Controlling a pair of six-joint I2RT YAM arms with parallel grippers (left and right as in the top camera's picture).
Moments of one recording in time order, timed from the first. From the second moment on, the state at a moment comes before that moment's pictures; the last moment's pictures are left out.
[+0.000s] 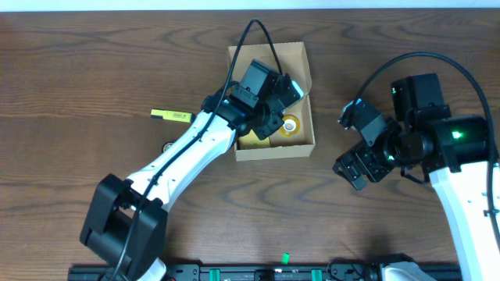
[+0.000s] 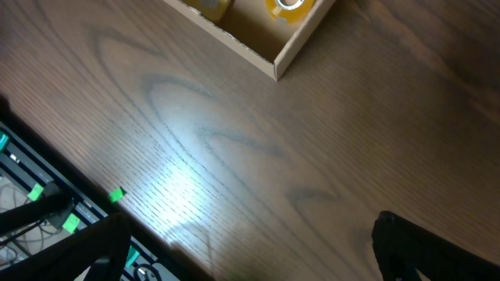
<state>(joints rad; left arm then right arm) -0.62 1.77 1.35 -0.56 0.15 0.37 0.15 1.27 1.35 -1.39 -0.27 -0.46</state>
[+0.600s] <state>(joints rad) -0.68 1.81 1.35 -0.50 0.20 0.41 0.15 1.27 1.35 -1.39 -0.27 -0.46</state>
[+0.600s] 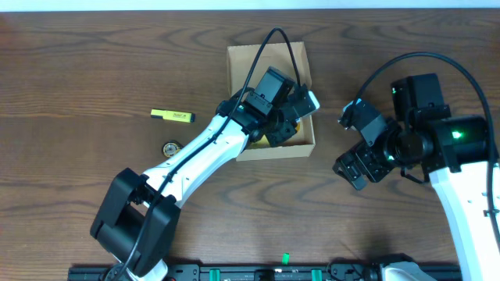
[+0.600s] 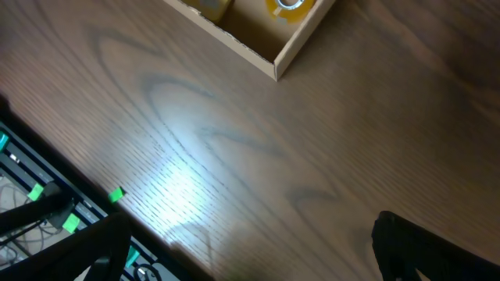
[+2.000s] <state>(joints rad) -0.70 1.86 1.35 -0.48 0.25 0.50 0.15 1.27 1.35 -1.39 -0.27 -0.46</state>
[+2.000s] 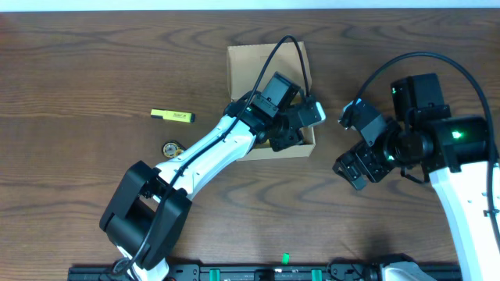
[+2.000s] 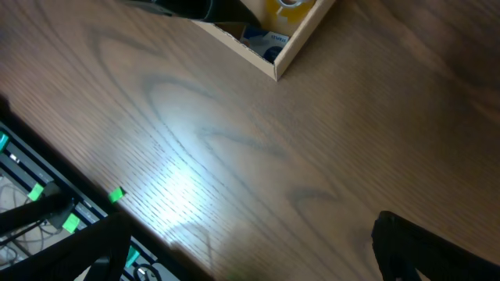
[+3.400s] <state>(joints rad) -0.15 1.58 1.14 -0.97 -0.15 -0.95 0.15 1.27 1.35 -1.39 -0.27 -0.46</state>
